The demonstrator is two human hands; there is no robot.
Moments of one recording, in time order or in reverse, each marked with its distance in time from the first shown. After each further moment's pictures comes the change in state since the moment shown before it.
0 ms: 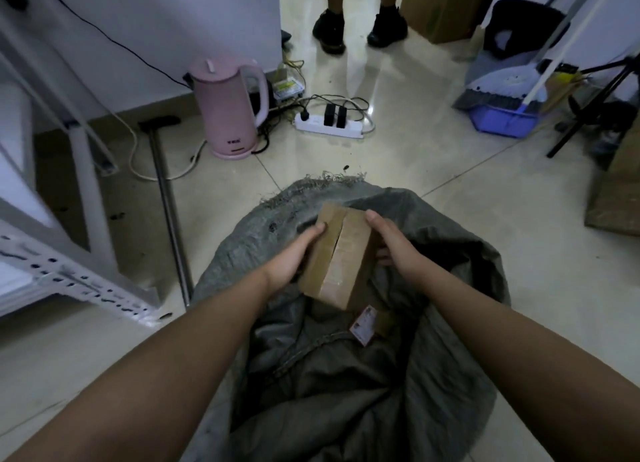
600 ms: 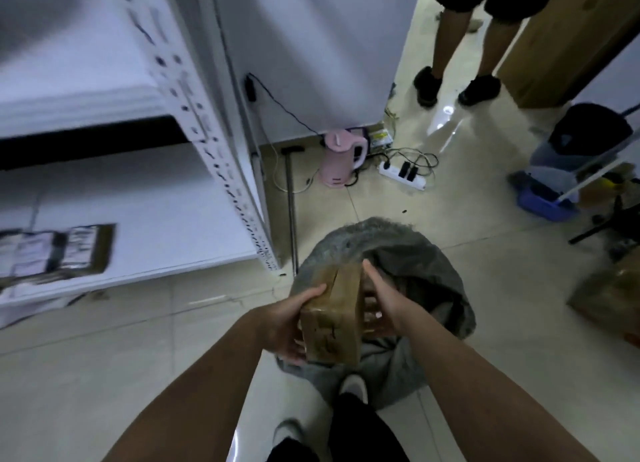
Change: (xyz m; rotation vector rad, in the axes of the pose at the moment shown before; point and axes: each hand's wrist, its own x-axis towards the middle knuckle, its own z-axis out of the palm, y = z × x) left_hand -0.414 0.196 -0.015 -0.420 0.021 -0.688; right_hand -0.303 -0.280 0.055 0.024 -0.309 0.643
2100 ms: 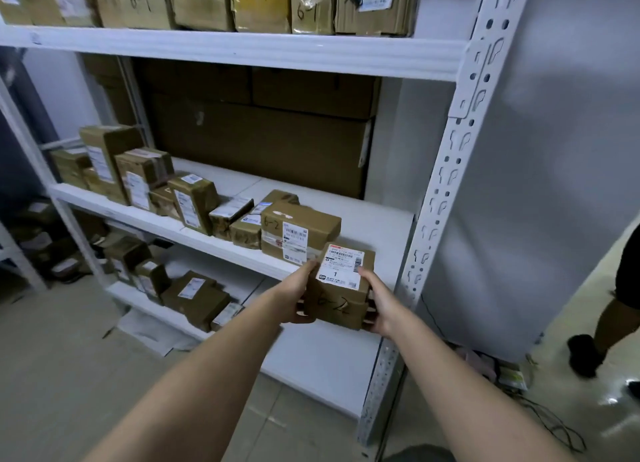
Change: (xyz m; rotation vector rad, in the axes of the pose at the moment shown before) left_hand -0.443 -0.007 -0.092 -0.596 0.624 0.836; right_hand -0.342 -0.184 0.293 -0.342 -0.415 -0.569
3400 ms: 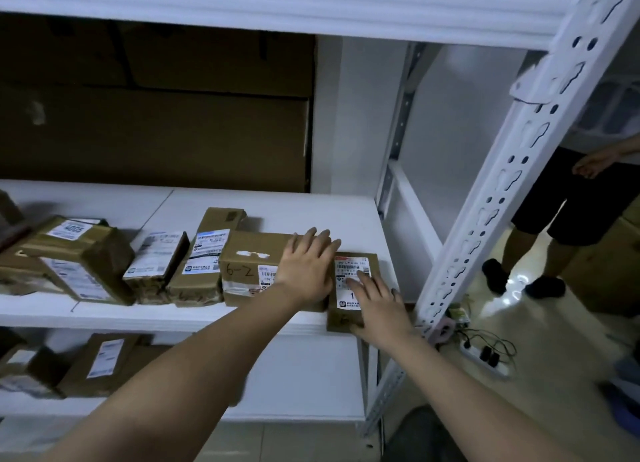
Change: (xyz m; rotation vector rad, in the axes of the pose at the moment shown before) left_hand 0.175 0.106 -0.031 1.681 0.122 1.204; right_hand 0.134 -0.004 0.036 -1.611 0.501 -0.391
